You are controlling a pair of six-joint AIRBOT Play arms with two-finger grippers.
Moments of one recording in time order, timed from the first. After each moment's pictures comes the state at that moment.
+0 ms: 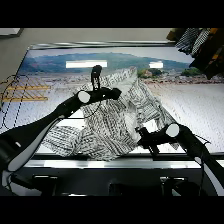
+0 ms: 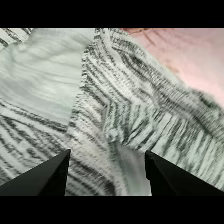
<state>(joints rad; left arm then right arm) -0.56 -1.75 1.43 0.70 -0.34 -1.20 0.25 -1.04 0.57 -1.01 1.03 2.48</state>
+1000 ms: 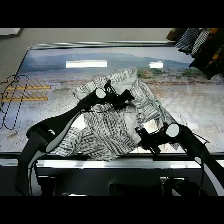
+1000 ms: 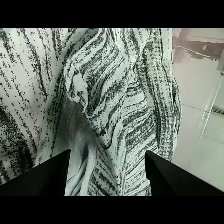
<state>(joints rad) -0.60 -2.12 1.84 0.63 -0.68 -1.92 0.25 -1.04 0.57 -1.02 1.05 2.38</state>
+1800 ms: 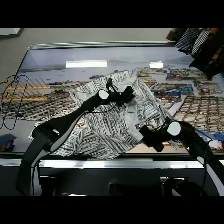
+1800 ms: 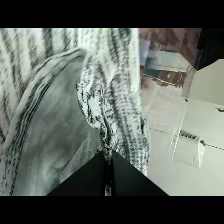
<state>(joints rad) -0.61 -2.16 1.90 0.50 -0.52 -1.81 0.25 -1.01 0.64 -1.15 1.06 2.36</state>
